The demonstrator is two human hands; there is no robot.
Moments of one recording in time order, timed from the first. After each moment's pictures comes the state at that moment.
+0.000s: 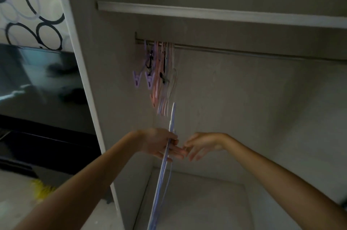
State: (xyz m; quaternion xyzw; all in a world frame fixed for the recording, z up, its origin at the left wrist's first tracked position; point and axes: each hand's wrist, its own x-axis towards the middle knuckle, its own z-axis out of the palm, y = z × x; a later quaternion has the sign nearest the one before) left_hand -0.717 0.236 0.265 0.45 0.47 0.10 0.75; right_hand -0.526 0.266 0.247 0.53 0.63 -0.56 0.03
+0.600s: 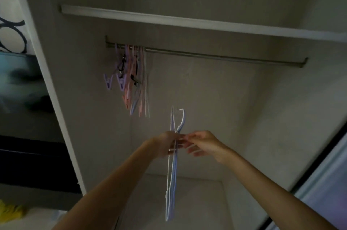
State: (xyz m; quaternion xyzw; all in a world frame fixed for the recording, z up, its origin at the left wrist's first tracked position) left_hand -0.601 0.223 0.246 0.44 0.50 0.25 0.70; right_hand -0.458 0.185 0.265 0.60 0.53 -0.51 -0.31
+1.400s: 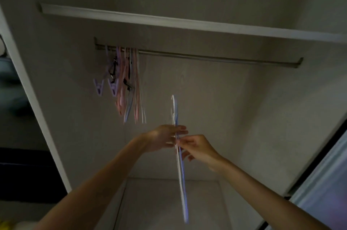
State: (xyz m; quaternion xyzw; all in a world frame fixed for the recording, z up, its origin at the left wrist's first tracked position) left_hand -0.614 0.259 0.268 0.54 0.38 0.25 0.71; right_hand -0.477 0.199 0.261 0.58 0.57 -0.46 -0.37
